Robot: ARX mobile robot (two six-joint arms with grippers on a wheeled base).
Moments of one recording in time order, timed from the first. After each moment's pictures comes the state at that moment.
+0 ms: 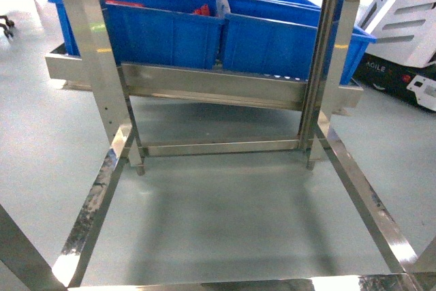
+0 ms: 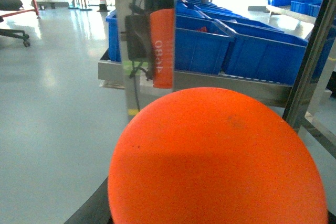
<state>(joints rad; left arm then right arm) 0.00 0.01 0.01 0.00 0.00 -0.01 0.00 0.00 0.01 -0.01 0.00 0.00</state>
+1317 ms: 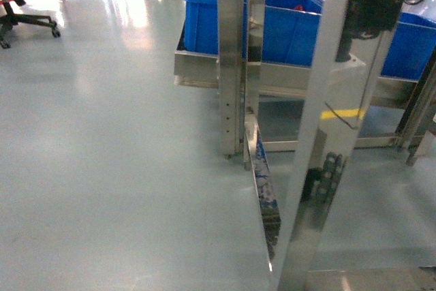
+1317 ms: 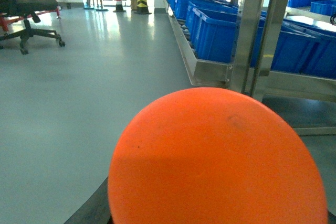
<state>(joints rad) 0.00 0.01 0.01 -0.01 0.00 -0.01 0.00 0.00 0.01 -0.01 0.00 0.00</state>
